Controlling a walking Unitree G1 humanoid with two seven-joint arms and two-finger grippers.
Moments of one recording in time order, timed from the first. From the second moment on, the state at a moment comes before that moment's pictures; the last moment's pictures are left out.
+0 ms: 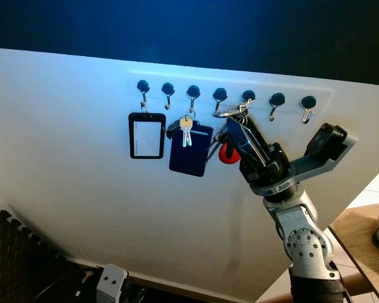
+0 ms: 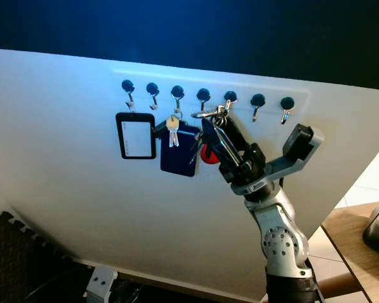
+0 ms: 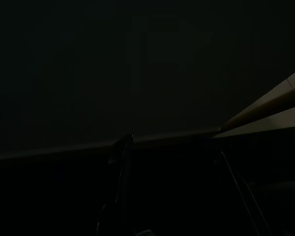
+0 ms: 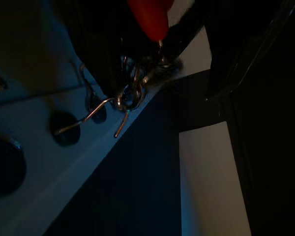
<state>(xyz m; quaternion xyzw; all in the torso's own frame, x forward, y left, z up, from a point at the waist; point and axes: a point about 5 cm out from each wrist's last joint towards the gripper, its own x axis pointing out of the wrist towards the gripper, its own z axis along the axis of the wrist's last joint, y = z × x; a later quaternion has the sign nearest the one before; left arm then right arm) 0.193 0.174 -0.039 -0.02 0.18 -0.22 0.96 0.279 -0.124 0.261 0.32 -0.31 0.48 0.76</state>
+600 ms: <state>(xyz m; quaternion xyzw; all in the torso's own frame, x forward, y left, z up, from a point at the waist) 0.192 0.174 -0.041 -0.02 0.19 -0.22 0.96 0.283 -0.127 0.281 0.31 -0.33 0.46 0.76</state>
